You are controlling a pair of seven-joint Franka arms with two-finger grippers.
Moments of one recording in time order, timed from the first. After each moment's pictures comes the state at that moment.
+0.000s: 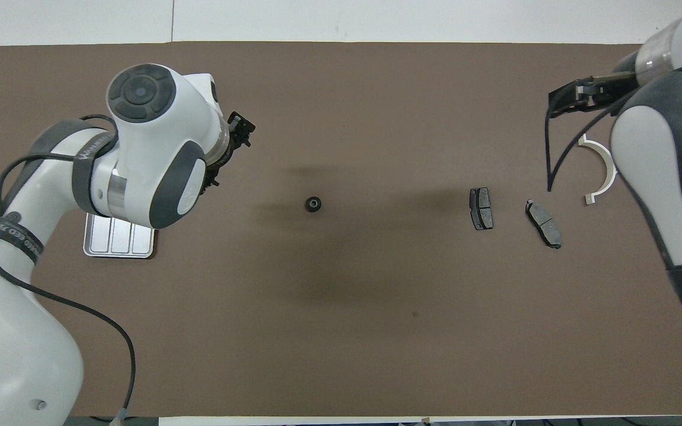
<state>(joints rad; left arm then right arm) -0.36 0.32 0.07 -1.67 -0.02 2.04 -1.10 0.19 0.31 -0.02 -1.41 0.00 1.83 0.16</state>
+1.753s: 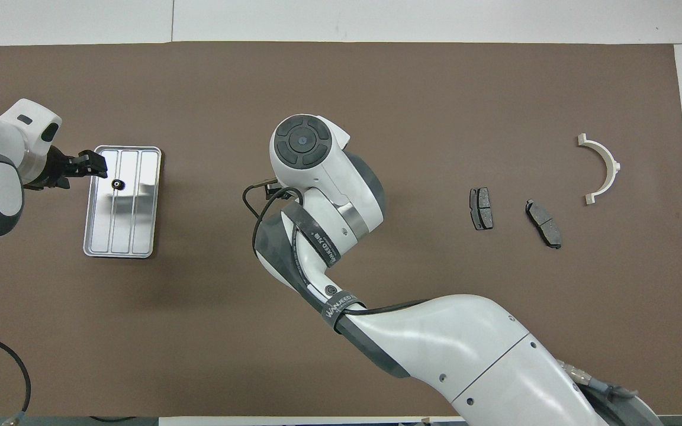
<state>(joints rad) 0.01 0.28 0.07 -1.90 -0.02 2.22 -0.12 0.61 0.75 0.06 -1.23 0.01 2.05 0.47</state>
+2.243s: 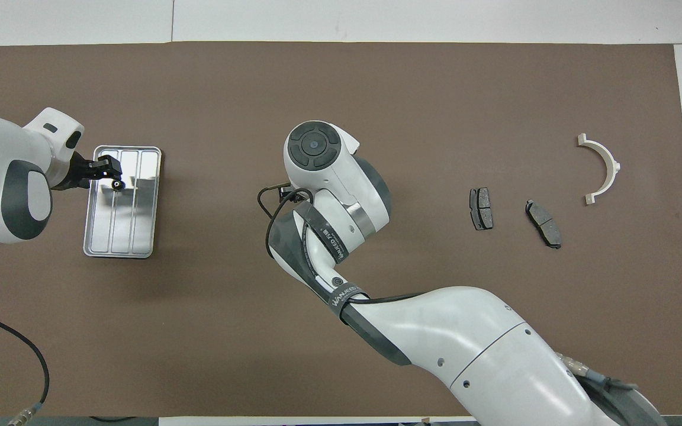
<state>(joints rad) 0.01 0.34 0.05 -1.94 -0.02 2.34 -0.12 0.58 0.76 0.05 -1.30 0.01 2.08 0.47</state>
